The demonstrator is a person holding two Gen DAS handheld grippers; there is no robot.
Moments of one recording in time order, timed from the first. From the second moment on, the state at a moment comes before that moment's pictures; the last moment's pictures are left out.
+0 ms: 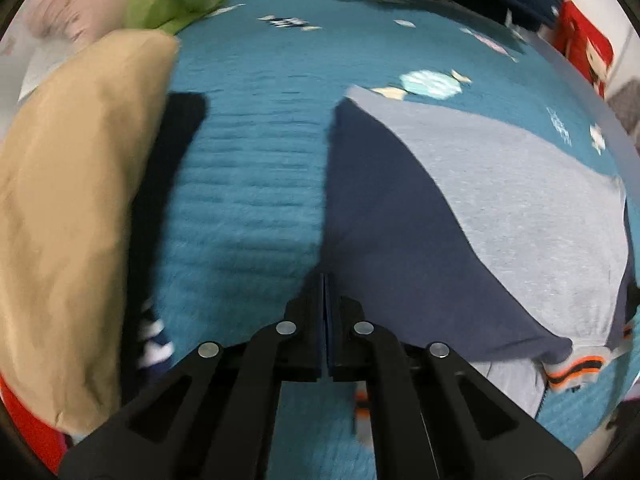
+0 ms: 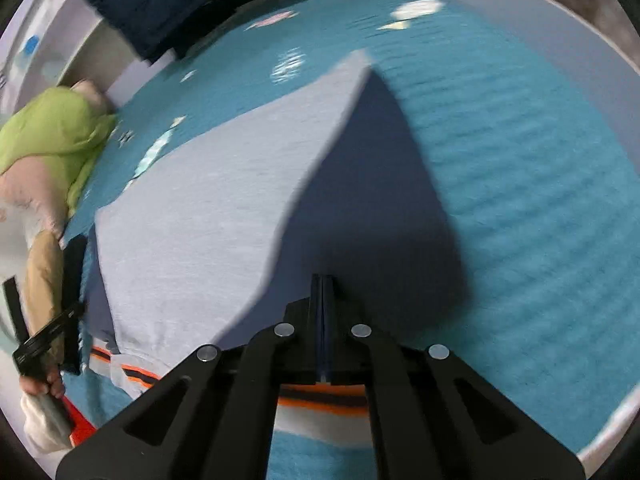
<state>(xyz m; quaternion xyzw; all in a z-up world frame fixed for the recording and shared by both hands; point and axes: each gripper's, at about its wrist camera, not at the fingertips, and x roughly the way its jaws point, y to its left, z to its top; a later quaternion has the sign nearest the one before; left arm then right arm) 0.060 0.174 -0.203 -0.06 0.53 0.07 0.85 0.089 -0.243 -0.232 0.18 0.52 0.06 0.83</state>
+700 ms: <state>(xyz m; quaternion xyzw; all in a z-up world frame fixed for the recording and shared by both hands) 0.045 0.116 -0.232 -0.06 0.54 -0.04 0.84 0.076 -0.172 -0.250 0.19 0.57 0.19 0.78</state>
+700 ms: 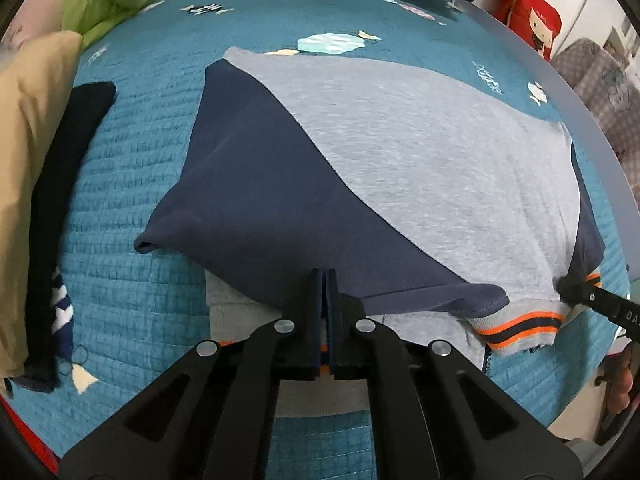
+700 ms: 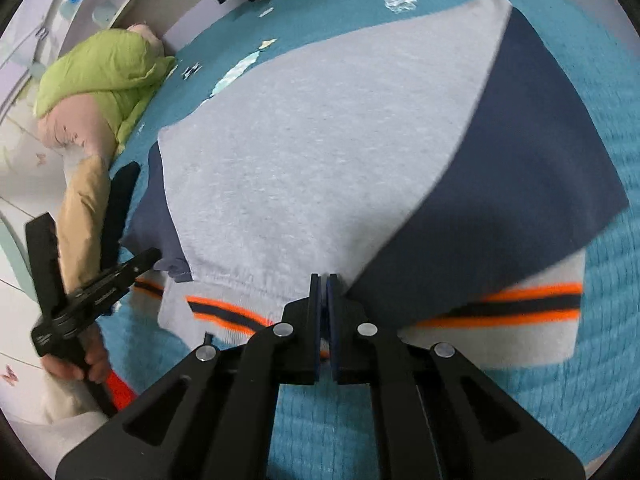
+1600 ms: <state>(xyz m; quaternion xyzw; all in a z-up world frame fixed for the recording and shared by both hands) 0.044 0.101 -0.234 -0.02 0.54 -0.03 0.84 0.089 -0.335 -0.284 0.52 0.50 0.24 0.65</state>
